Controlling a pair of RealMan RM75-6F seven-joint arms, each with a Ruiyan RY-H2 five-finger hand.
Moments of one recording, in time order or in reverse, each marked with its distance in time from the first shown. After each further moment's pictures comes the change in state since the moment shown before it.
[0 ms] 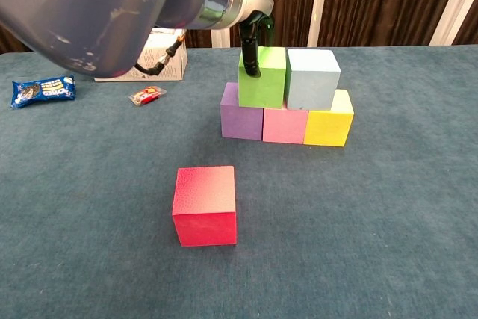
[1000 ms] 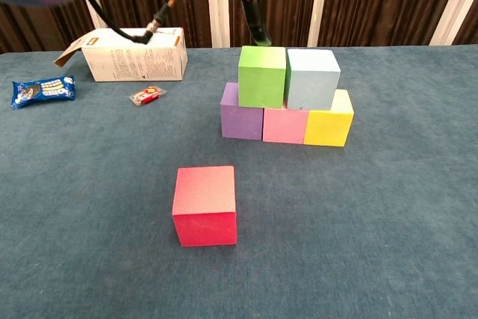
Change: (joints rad) left arm 0.078 0.167 -0.084 -0.229 0.037 -0.008 -0.102; right arm 0.004 0.001 0.001 0.005 0.016 -0.020 0.008
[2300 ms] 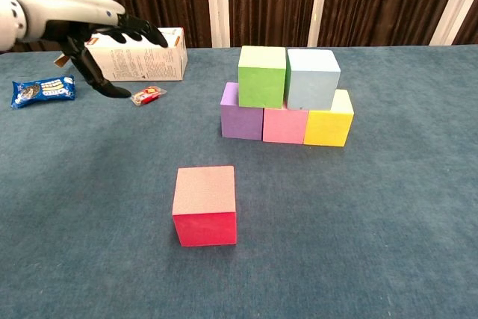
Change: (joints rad) left arm 0.504 0.330 0.321 -0.232 0.654 -0.243 -0.509; right arm 0.037 -0.007 -0.038 -0.005 -0.006 -0.099 0.033
